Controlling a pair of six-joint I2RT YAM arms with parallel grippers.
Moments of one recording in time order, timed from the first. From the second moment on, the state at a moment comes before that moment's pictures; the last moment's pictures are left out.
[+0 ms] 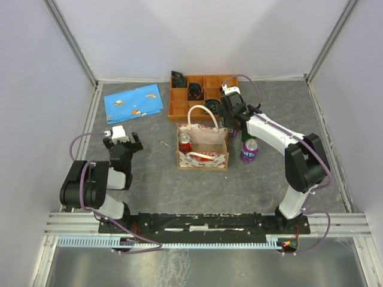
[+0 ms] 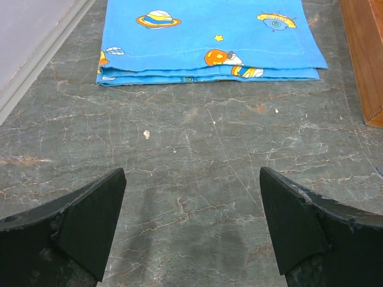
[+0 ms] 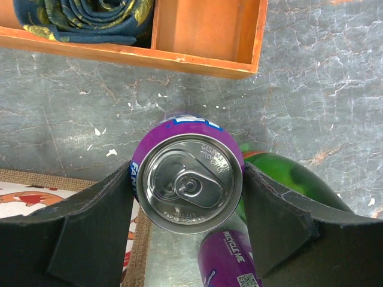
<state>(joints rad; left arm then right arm) -0.03 1.51 0.19 1.18 -0.23 -0.06 0.51 1.76 1.32 -0.40 0.38 0.20</state>
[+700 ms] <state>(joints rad) -0.03 1.51 0.19 1.18 -0.23 -0.06 0.50 1.77 1.27 -0.30 0.36 0.23</state>
